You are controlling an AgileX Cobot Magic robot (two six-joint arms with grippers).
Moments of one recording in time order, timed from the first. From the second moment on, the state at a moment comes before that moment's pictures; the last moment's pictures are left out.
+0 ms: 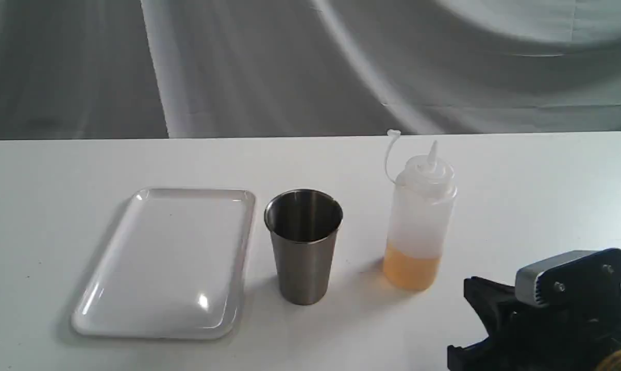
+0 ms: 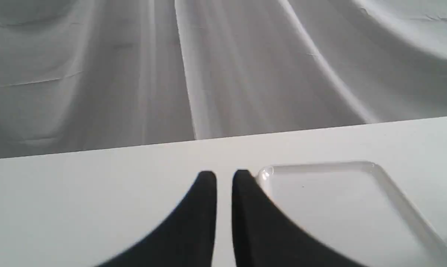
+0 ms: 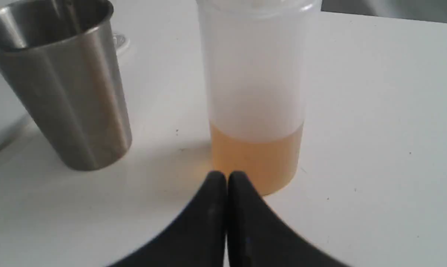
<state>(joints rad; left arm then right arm) 0.01 0.00 0.00 0.04 0.13 0.04 0.26 1.62 -0.21 0.02 -0.95 0.03</state>
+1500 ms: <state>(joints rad) 0.01 0.00 0.00 0.04 0.13 0.04 0.26 1.91 -0.35 0.06 -1.21 0.01</state>
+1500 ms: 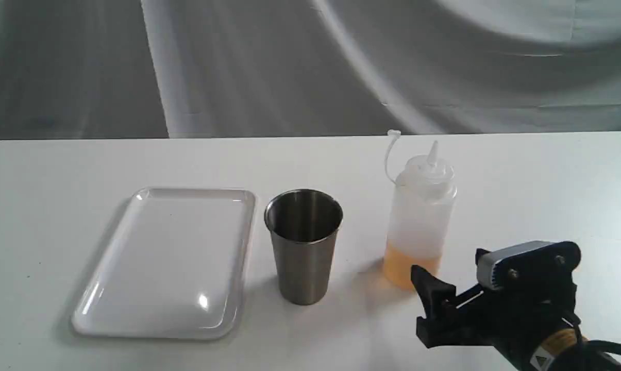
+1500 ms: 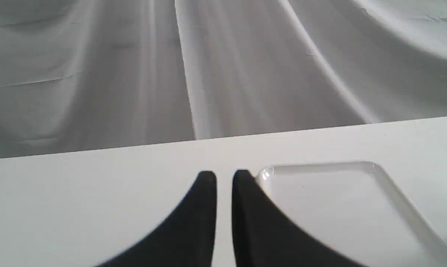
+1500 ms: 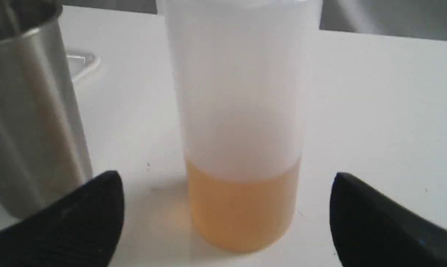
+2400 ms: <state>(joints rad) 0.01 0.00 0.00 0.04 0.13 0.04 0.23 2.07 -0.54 0.05 -1.19 0.00</state>
